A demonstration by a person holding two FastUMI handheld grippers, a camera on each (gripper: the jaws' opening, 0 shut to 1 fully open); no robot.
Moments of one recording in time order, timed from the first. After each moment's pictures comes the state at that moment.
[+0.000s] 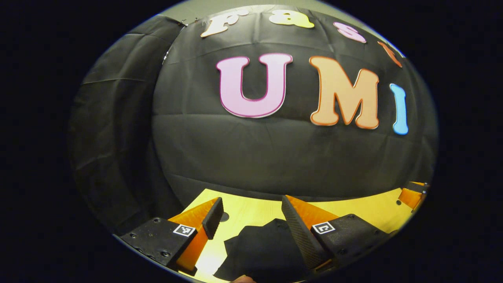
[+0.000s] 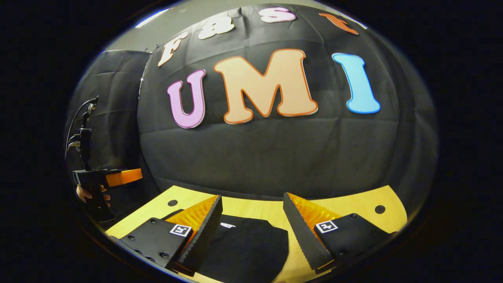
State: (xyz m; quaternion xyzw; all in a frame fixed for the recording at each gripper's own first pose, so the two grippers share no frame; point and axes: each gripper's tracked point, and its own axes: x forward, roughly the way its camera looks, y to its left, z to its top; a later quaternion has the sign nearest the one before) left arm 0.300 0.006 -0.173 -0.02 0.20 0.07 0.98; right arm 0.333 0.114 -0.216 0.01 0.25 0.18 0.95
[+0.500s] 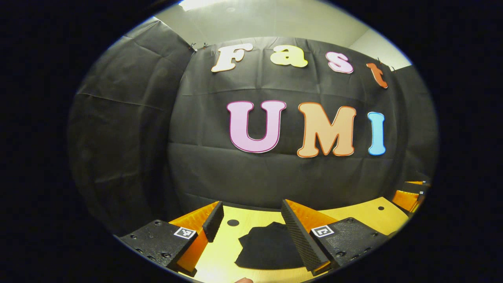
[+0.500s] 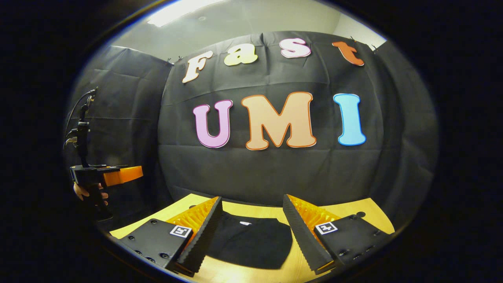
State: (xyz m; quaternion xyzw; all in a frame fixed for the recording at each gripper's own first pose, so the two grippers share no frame) left arm 0.152 0.019 -0.061 -0.01 0.11 0.05 0.99; right arm 0.174 0.122 -0.119 -0.01 0.17 0.17 0.97
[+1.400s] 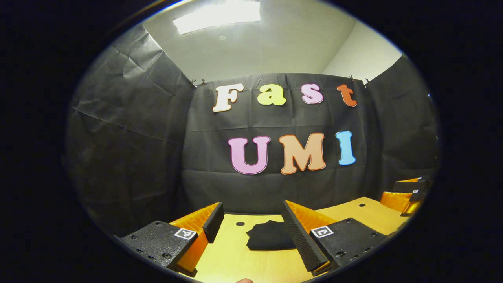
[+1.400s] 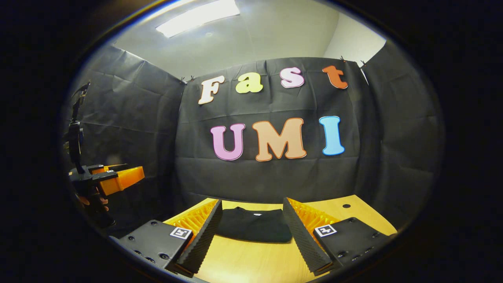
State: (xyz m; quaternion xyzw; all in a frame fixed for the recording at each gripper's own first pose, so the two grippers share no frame) left arm -0.042 0.003 0.031 0.04 0.01 0.03 1.00; right arm -0.025 0.103 -0.065 0.01 0.12 0.17 0.98
